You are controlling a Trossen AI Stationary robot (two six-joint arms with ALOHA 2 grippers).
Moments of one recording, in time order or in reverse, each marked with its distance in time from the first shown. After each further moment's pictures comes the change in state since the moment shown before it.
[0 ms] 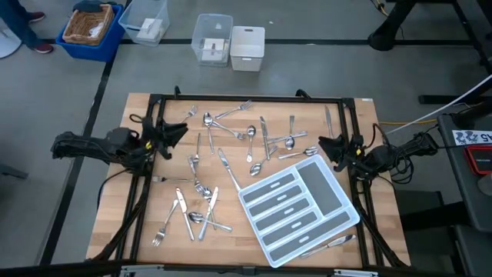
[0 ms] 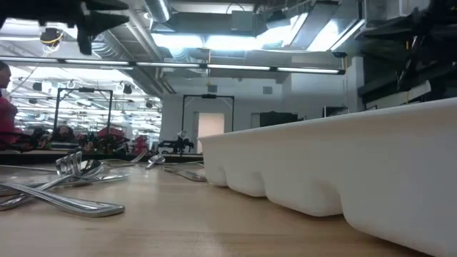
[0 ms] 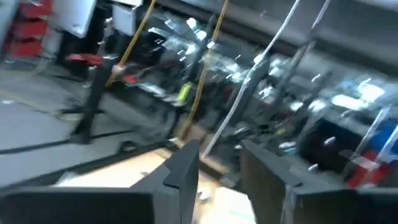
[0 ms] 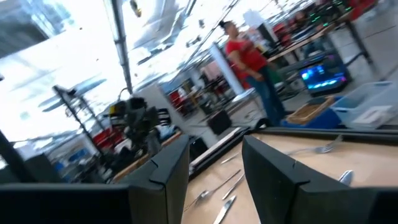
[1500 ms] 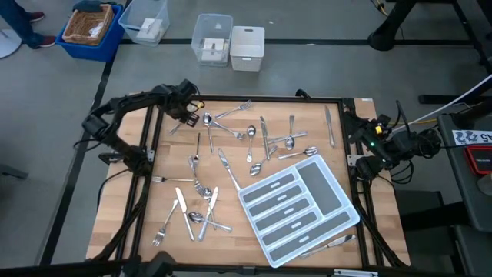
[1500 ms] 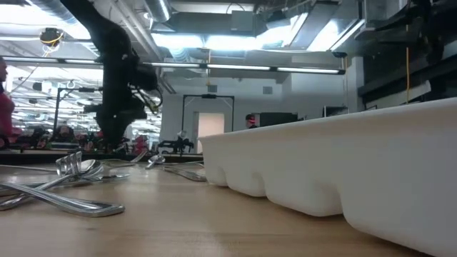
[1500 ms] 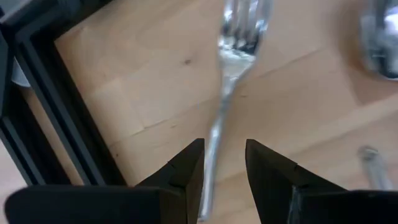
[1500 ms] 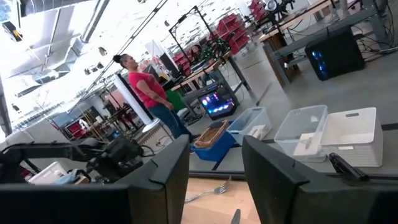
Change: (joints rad) left arm 1.024 1.208 0.576 -0.958 0.347 0.148; right arm 0.000 0.000 0.404 -0.547 0.431 0.053
